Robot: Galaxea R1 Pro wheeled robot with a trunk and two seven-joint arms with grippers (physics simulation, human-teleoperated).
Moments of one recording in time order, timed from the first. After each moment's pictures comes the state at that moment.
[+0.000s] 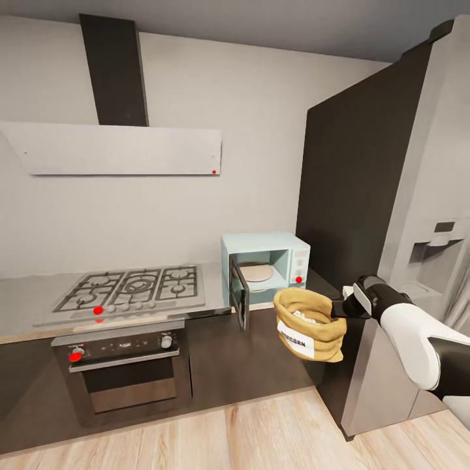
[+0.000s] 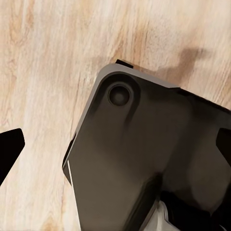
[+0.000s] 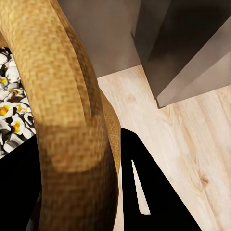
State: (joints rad) left arm 0.00 -0.03 -0.08 -0.07 0.47 -0.12 0.11; right arm -1.19 -0.20 -0.18 -0.21 0.24 0.85 0.17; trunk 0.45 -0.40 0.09
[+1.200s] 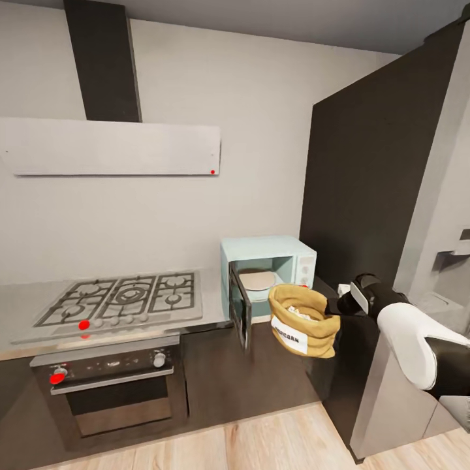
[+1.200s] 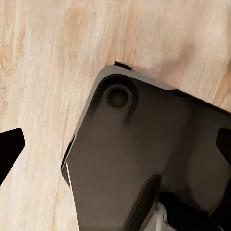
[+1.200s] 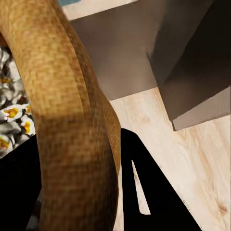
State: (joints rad) left arm 0.00 -0.02 -0.09 -0.08 0.48 -0.12 0.11; right arm -1.19 -0.18 -0.19 -0.22 0.23 0.83 0.20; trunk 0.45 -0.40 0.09
